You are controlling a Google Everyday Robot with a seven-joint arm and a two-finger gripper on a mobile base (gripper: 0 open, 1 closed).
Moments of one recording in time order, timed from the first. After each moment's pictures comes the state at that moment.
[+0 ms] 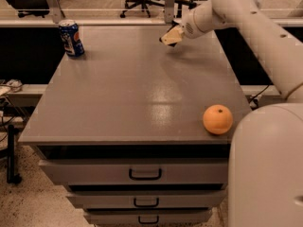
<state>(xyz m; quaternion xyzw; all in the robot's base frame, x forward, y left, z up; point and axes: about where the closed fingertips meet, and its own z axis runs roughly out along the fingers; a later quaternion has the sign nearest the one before) 0.829 -0.087 0.888 -0.38 0.81 0.12 0.43</state>
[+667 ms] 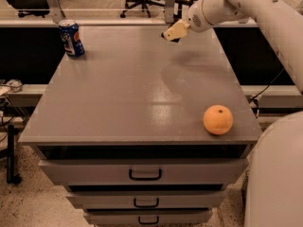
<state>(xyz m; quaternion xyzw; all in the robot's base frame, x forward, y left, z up) 0.791 -0.099 0.926 -0.40 0.80 0.12 0.43</state>
